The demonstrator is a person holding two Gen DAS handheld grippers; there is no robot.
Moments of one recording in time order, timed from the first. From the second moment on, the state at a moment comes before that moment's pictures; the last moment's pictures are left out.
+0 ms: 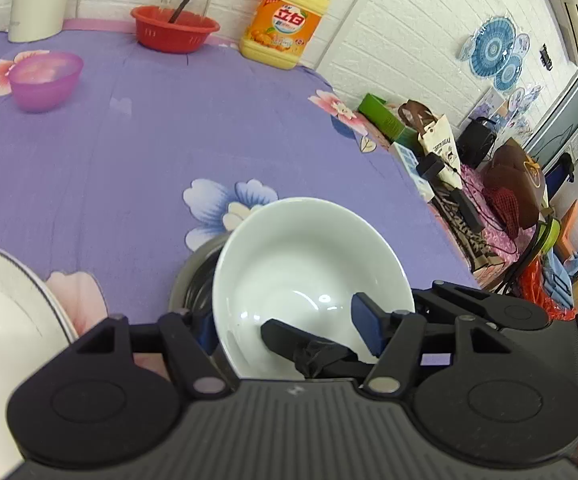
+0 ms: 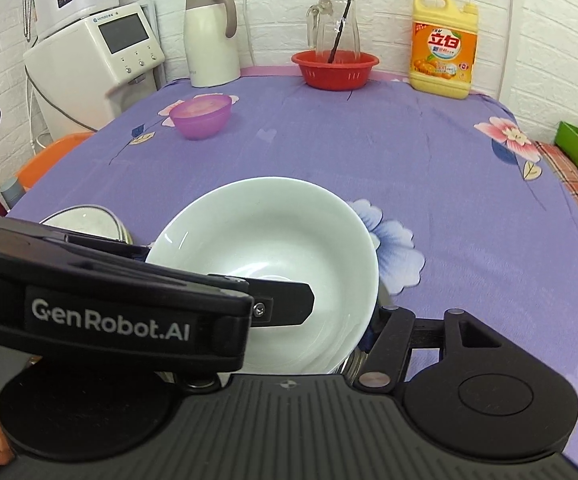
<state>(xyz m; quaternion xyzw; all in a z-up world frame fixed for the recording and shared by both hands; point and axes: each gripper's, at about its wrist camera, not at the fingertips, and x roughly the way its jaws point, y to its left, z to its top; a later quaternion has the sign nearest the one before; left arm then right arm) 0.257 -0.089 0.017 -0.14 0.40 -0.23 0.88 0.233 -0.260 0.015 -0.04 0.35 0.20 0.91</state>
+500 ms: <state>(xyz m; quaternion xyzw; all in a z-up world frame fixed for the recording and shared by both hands) 0.254 -0.085 0.020 -0.12 0.37 -0.22 0.89 0.224 -0.275 0.003 -0.01 0.35 0.20 0.91</state>
